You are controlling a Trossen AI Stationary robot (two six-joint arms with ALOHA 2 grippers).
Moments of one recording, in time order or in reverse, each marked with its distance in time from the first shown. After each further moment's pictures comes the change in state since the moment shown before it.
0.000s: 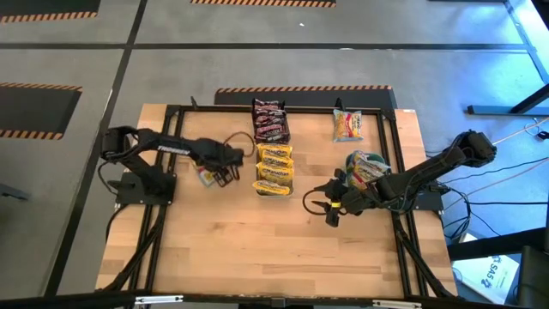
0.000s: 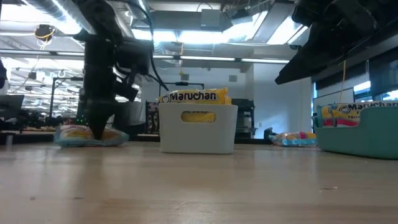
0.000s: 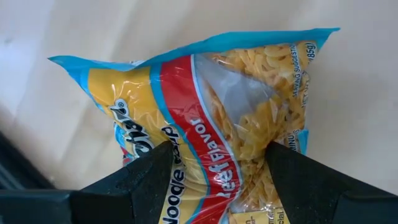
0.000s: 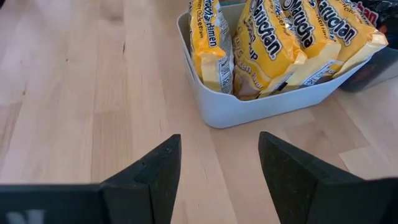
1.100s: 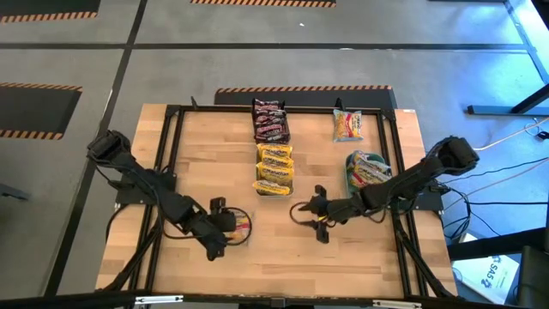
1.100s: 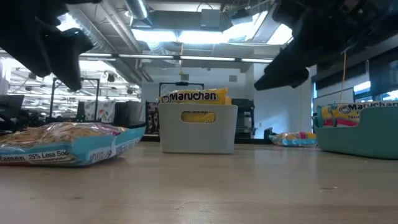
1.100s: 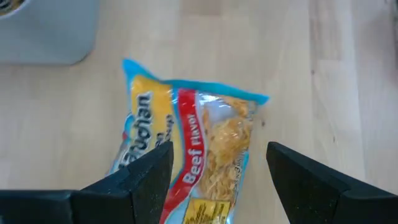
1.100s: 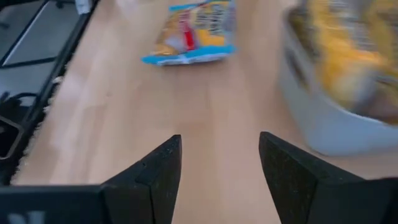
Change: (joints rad) left arm -0.857 -0.077 0.095 0.329 -0.023 -0.172; right arm 0.013 0.235 0.044 0.294 -0.231 -0.010
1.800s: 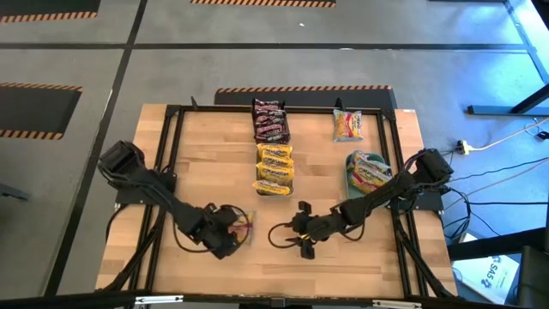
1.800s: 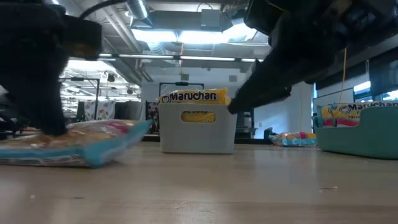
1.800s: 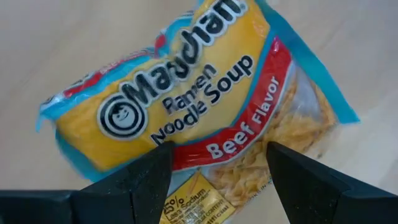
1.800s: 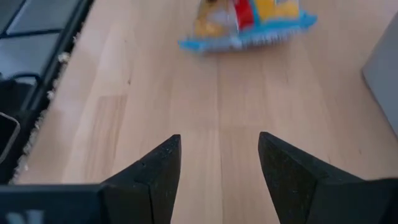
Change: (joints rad) left arm -0.017 0.181 0.001 -0.046 -0.044 -0.692; right arm 0.047 0.323 0.245 -0.012 -0.031 0.017
